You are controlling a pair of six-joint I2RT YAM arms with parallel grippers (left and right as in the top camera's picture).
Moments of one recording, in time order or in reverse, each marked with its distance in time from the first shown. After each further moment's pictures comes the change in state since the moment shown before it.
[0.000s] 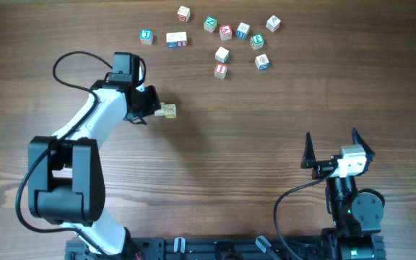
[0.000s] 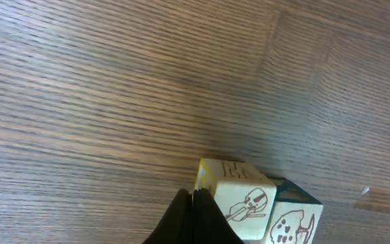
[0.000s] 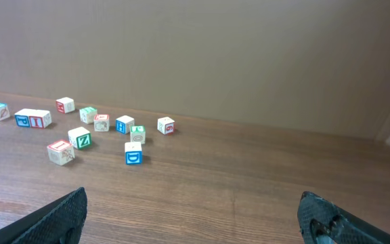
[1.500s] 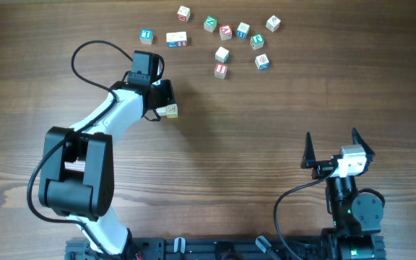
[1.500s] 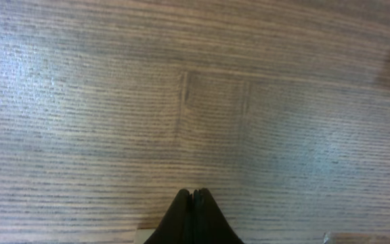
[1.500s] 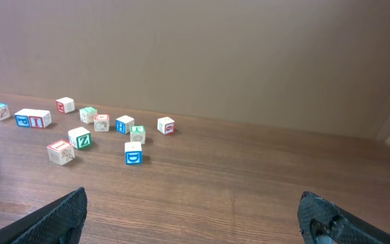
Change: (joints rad) left arm -0.097 0.049 -0.005 0.206 -0.061 0.019; right arm 0.000 0.000 0.000 0.000 0.000 0.000
